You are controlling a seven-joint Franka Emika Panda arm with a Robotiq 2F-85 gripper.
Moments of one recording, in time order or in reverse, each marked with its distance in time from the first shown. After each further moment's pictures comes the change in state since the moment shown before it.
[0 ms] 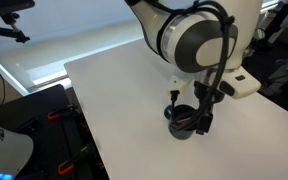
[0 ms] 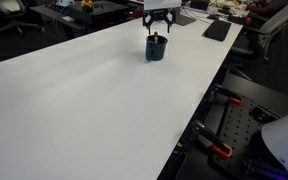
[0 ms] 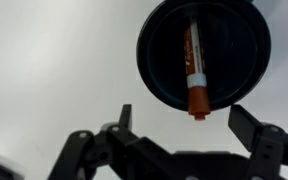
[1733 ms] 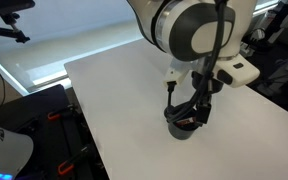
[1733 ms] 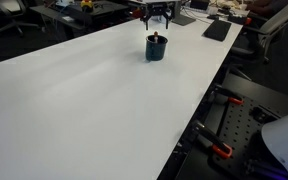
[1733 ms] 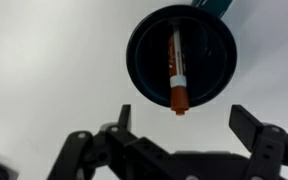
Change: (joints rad) arm -0.001 -0.067 0.024 -0.038 -0.002 0.000 -0.004
